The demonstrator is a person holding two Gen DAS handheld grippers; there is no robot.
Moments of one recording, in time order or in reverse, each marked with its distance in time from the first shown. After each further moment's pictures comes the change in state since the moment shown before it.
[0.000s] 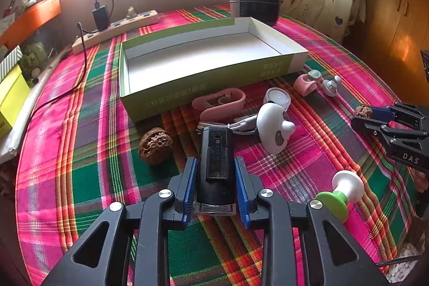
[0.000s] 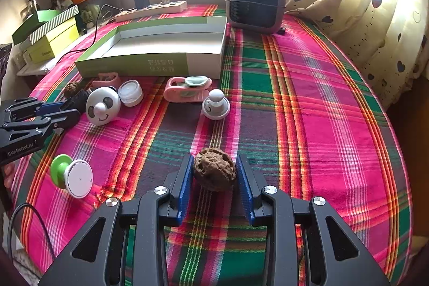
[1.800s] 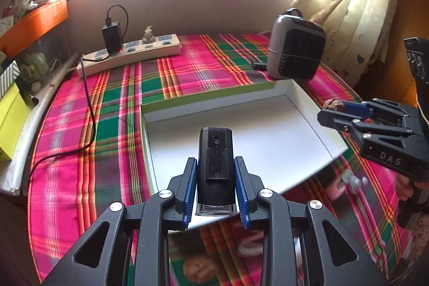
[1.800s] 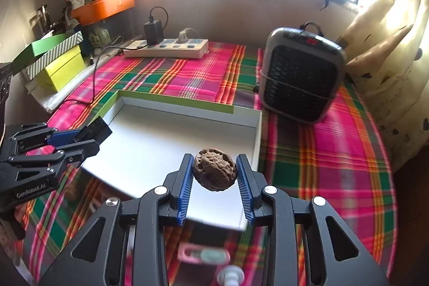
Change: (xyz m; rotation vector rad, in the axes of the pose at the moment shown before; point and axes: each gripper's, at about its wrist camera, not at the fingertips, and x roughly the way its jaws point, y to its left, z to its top) left arm 0.028 0.050 0.106 -0.132 -0.034 0.006; right arm 0.053 0.017 0.149 -0.082 -0.053 0.098
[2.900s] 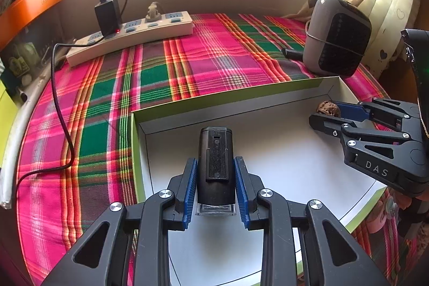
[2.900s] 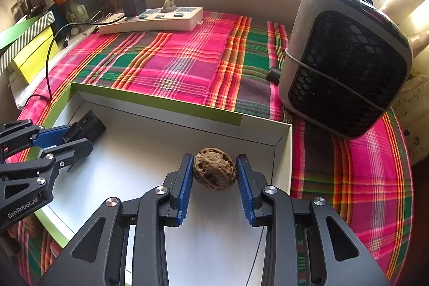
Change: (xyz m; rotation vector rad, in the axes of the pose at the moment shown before) left arm 0.066 0.014 0.020 -0.022 0.090 0.050; right arm 0.085 0.000 0.025 -0.025 0.130 -0.028
